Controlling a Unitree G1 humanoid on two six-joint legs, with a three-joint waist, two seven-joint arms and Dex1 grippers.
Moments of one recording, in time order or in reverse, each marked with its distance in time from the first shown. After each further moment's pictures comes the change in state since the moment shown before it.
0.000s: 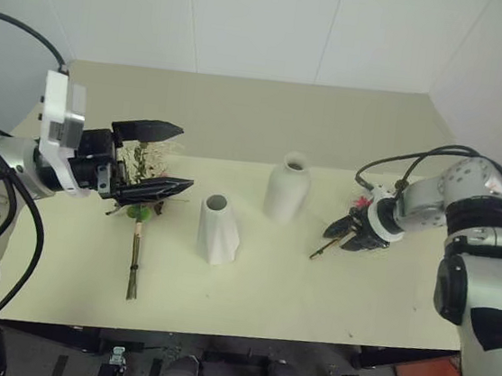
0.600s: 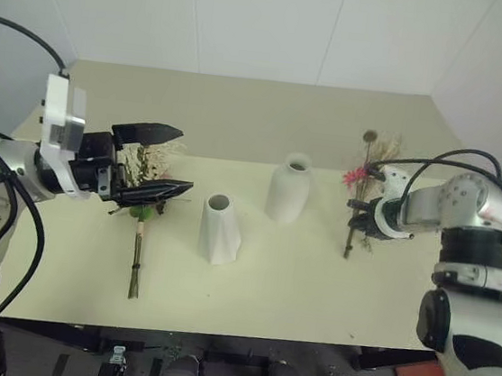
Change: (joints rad) left arm 0.013 -0.005 0.002 -0.003 -0.001 0.000 0.001; right arm 0.292 0.046 -0.100 -0.676 -0.275 -0.122 0.038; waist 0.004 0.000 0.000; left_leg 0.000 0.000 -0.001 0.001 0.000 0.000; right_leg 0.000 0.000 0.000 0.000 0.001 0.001
